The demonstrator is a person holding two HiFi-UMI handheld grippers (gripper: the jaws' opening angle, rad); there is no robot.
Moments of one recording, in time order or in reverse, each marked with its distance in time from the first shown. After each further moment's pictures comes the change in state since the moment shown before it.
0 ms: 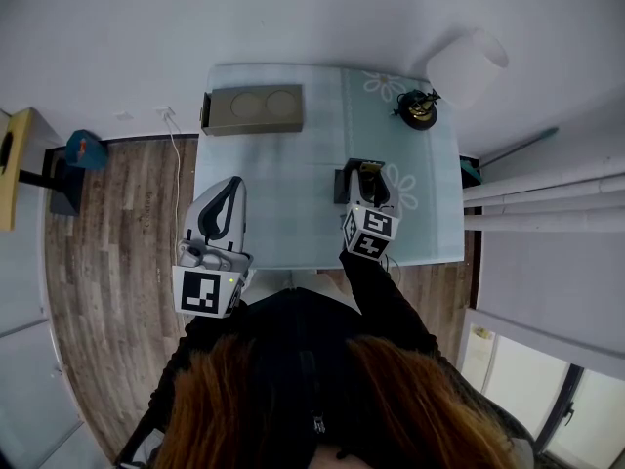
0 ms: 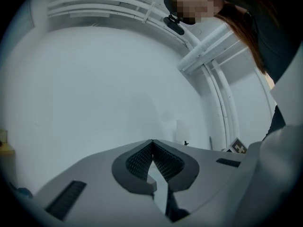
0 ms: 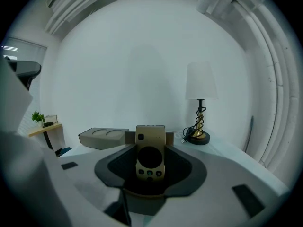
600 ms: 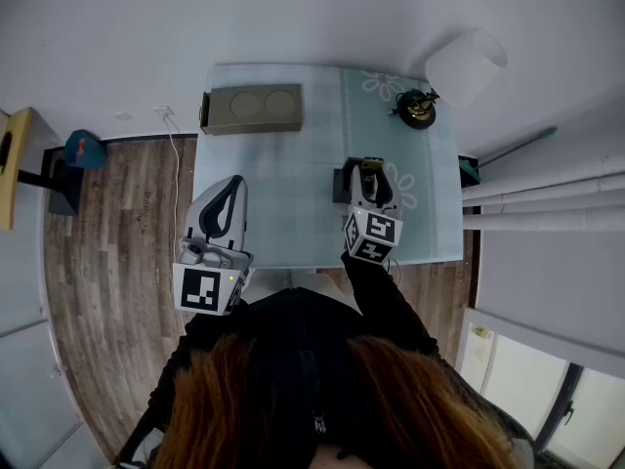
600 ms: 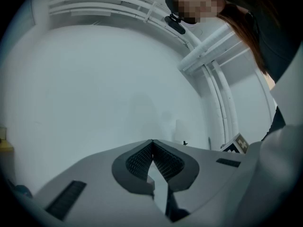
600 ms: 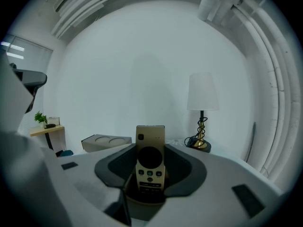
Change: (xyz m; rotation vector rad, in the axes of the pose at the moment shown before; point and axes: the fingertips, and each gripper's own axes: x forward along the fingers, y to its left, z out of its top) left arm 0.001 -0.002 -0.002 -0.014 0.002 -0.011; right arm -0.013 0.005 0.026 -0.027 -0.080 0.025
